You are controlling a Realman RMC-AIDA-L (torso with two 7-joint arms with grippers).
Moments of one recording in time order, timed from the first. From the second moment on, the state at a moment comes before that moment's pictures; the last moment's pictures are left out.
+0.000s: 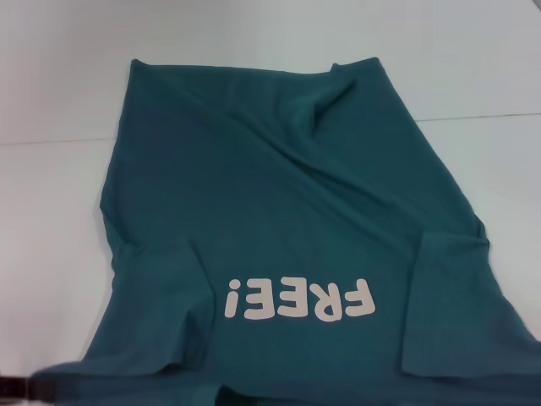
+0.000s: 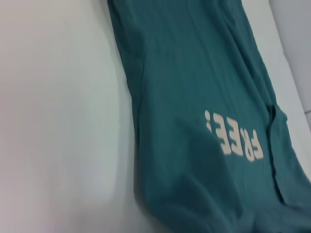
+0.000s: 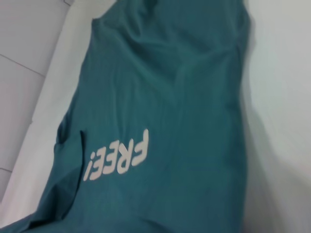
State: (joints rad) left arm -0.43 -2.04 0.30 0.91 2.55 1.88 -2.21; right arm 0.17 1.94 -0.20 -0.71 -2.36 -1.80 1.95
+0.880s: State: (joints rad) left arm -0.74 -2.02 0.29 0.57 2.33 1.41 -2.14; right arm 0.47 1.94 -0.15 -0.63 -2.24 -1.50 1.91
